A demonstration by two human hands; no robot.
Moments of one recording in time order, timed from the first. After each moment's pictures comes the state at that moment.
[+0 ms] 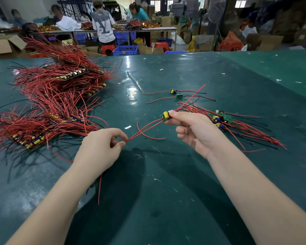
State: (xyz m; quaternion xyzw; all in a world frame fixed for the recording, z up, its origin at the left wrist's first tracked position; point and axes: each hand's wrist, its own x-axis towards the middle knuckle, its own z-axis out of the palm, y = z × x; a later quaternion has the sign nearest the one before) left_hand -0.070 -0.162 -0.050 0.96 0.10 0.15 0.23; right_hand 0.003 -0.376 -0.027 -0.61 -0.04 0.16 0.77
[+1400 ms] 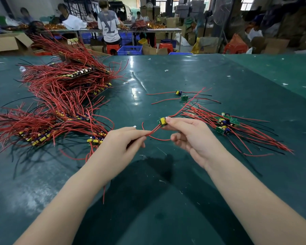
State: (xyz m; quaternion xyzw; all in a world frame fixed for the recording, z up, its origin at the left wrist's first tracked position) left_hand -0.071 -0.172 -0.051 0.92 -0.15 0.23 0.27; right_hand -0.011 -0.358 -0.033 -0.64 -0.07 0.15 0.75
